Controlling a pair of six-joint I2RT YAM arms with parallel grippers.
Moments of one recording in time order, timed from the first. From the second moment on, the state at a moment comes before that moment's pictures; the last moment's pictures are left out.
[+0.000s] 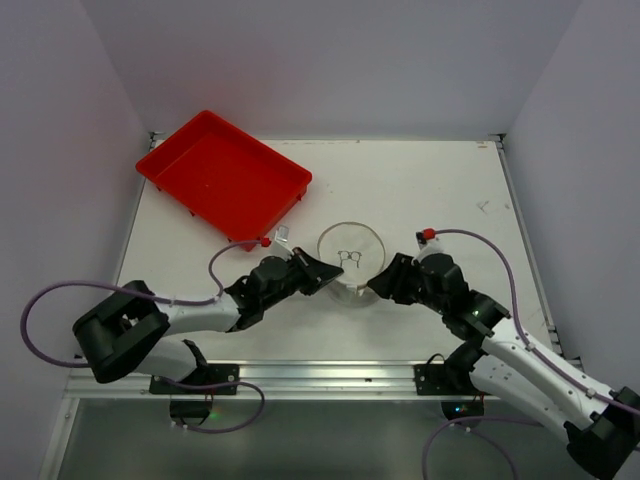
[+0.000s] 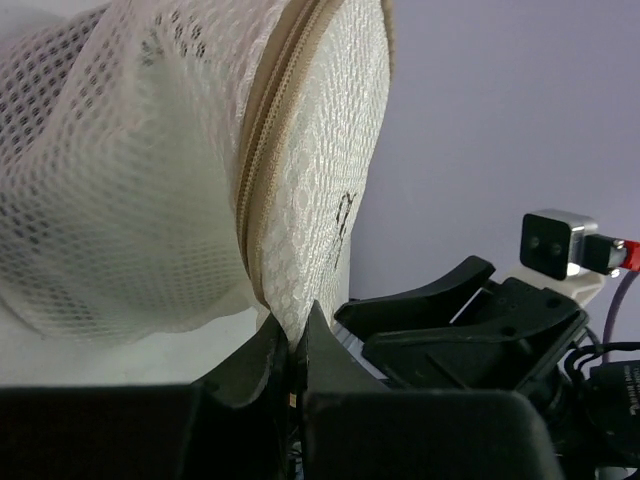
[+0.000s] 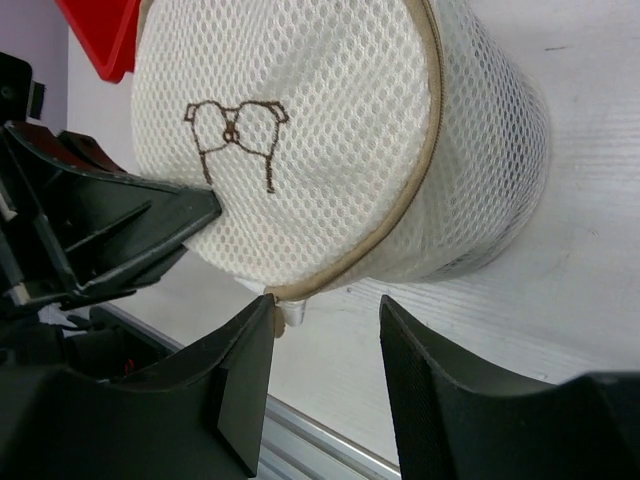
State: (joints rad) left arm -0.90 1.43 0.43 0.72 -0.04 -1.38; right arm 0.66 0.69 0.49 -0.35 0.01 0.85
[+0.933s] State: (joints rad) left arm -0.91 1.25 0.47 0.28 -0.19 -1.37; right arm 0.98 1.09 0.62 -0.29 0.12 0.81
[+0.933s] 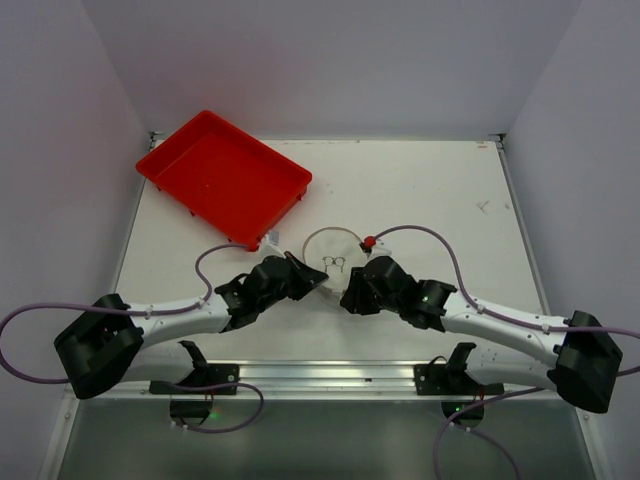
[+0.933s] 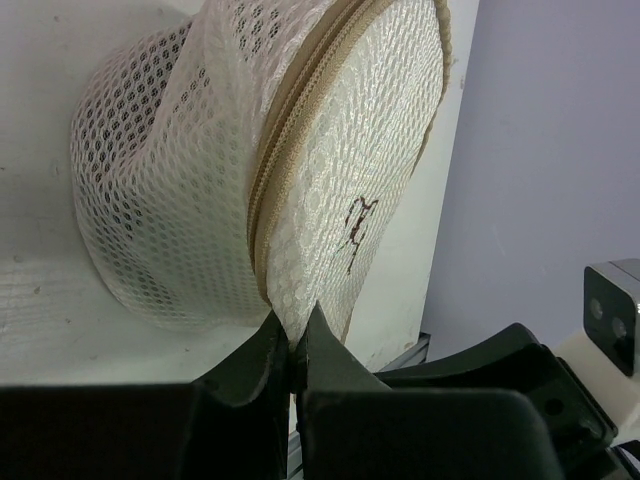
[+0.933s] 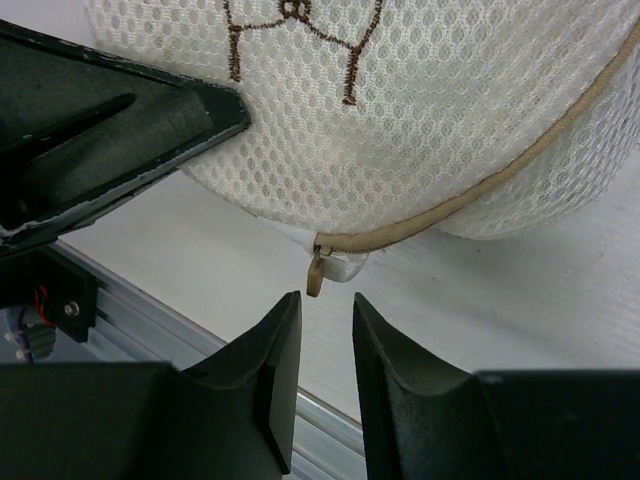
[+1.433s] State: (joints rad) left arm -0.91 1.24 0.47 0.27 -0.19 -1.37; right arm 0.98 1.20 0.68 -0.27 0.13 0.84
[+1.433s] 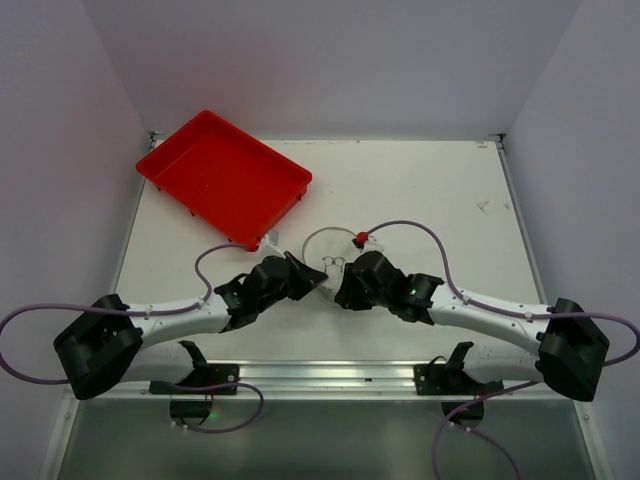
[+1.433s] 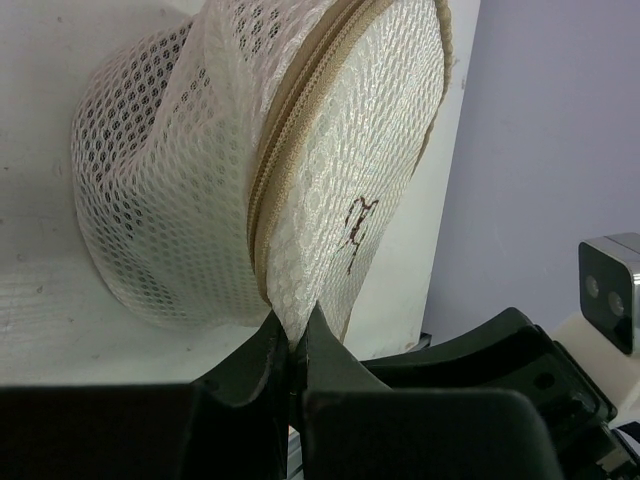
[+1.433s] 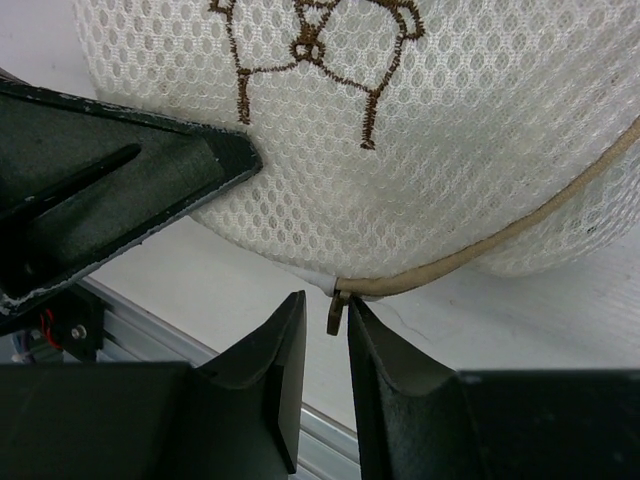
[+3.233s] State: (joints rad) left arm -0.70 1.19 0.62 0.00 0.11 -0.99; right arm 0.94 1.17 0.65 -0.16 0.12 0.91
